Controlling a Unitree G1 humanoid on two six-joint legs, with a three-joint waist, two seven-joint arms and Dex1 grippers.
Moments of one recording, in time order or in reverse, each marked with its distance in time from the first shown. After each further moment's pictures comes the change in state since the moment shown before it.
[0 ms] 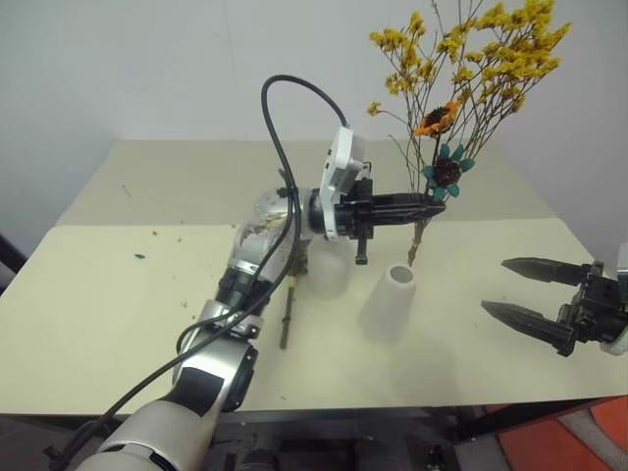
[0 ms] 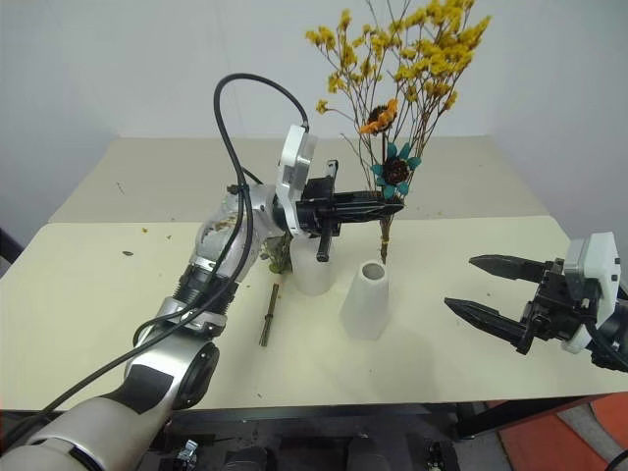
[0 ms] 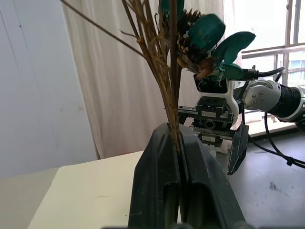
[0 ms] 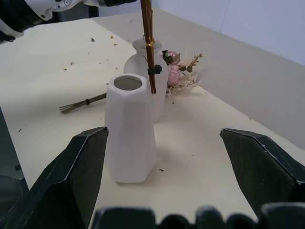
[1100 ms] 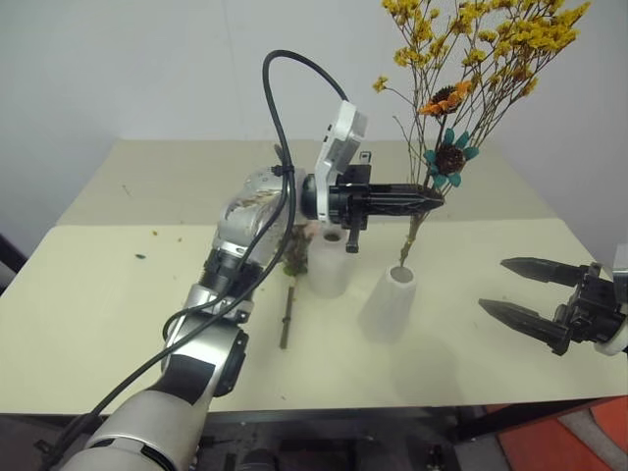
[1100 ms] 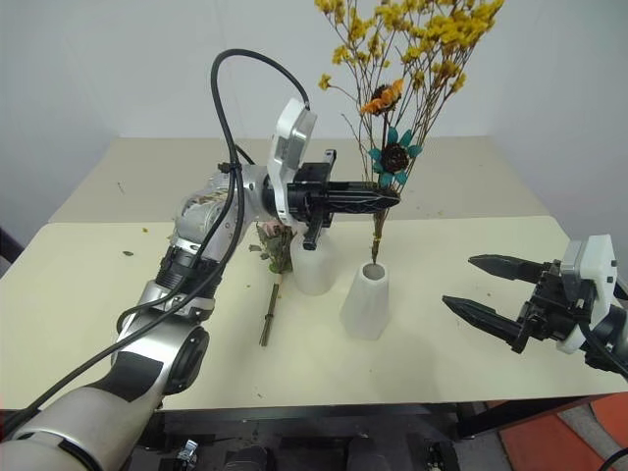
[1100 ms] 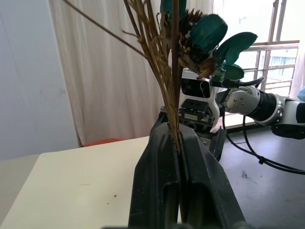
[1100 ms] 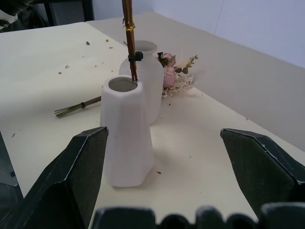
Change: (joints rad) left arm -0.055 0.059 0.007 -0.061 -0.032 0.220 -0.032; right arm -0.007 0.024 0.007 0.001 -0.013 -0.004 -0.015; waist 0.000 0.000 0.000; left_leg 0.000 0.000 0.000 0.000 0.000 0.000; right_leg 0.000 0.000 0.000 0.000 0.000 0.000
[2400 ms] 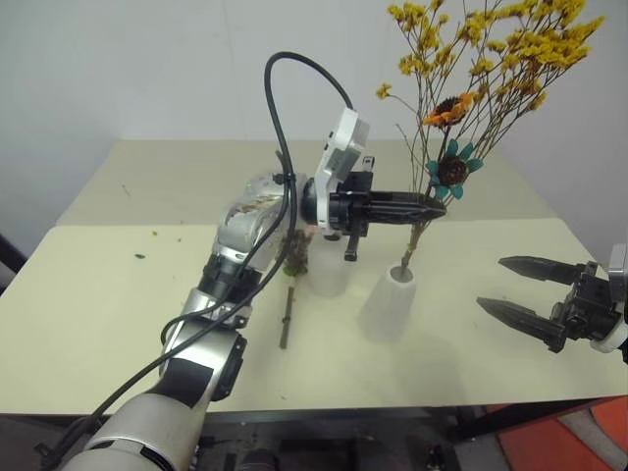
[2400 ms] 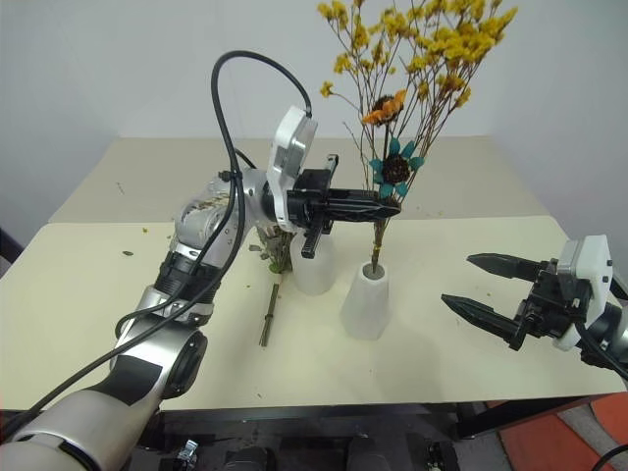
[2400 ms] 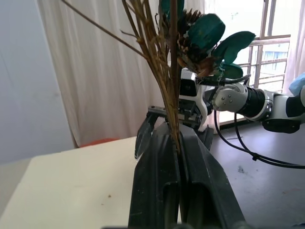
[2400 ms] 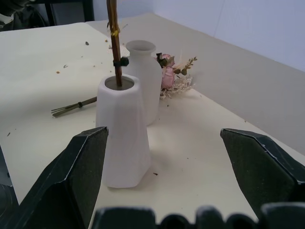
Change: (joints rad) left arm 0.053 0.009 -0.044 -0.043 -0.009 -0.015 -0.012; right arm -0.019 0.007 0.030 0.036 -0.021 -0.045 0.011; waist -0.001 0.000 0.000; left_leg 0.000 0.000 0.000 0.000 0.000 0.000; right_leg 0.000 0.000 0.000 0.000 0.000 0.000
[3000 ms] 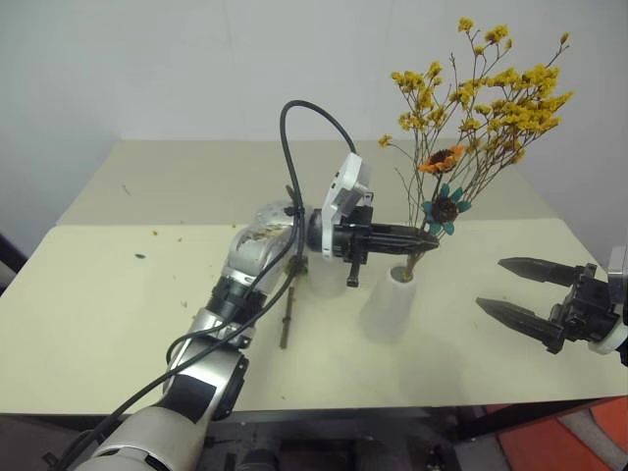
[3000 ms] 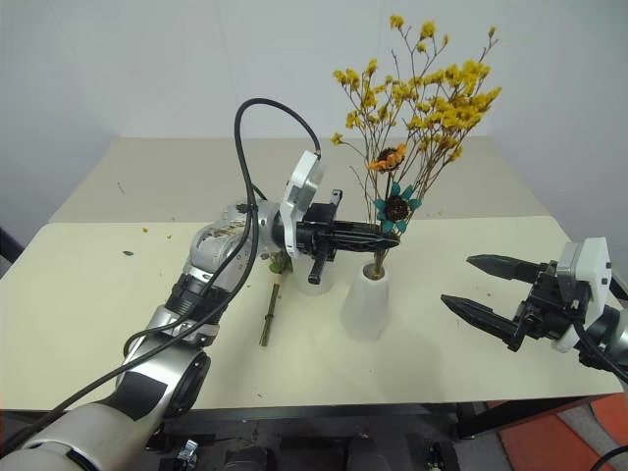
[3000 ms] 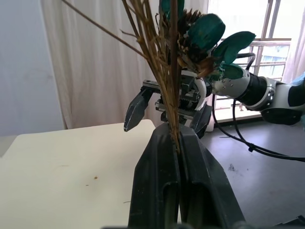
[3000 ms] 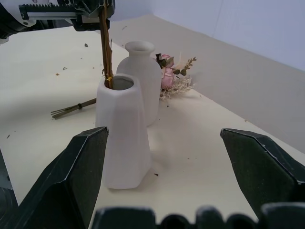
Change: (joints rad) left arm 0.080 -0.031 -0.032 -0.006 0.037 -0.036 0.016; right arm 0.006 0.015 0.000 -0.002 0.000 -0.001 -0.008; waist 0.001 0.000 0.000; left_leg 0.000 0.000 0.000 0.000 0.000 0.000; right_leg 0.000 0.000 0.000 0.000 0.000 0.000
